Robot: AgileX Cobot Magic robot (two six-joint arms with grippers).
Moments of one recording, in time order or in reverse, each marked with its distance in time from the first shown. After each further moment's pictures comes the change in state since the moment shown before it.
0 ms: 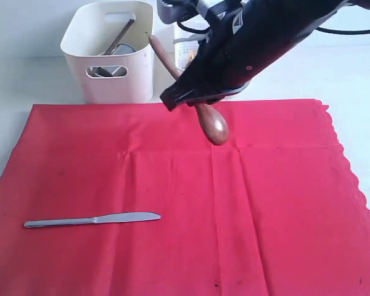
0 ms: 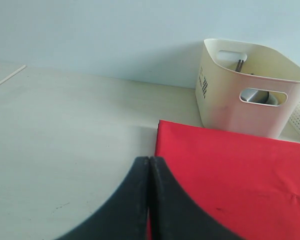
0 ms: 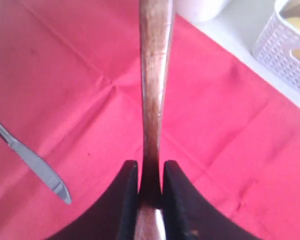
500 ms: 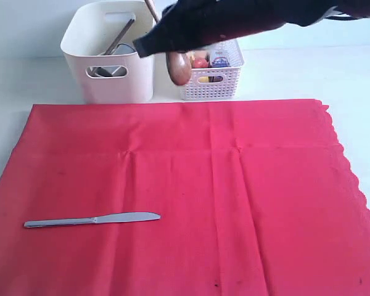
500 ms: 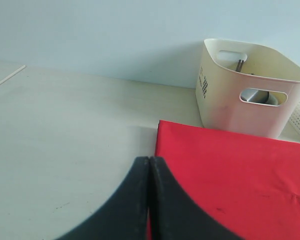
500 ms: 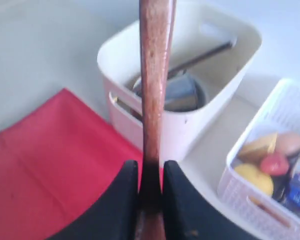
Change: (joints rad) left arm 0.000 0.000 0.000 0.000 0.000 0.000; right arm 0.000 0.028 0.000 0.026 -0.460 -0.044
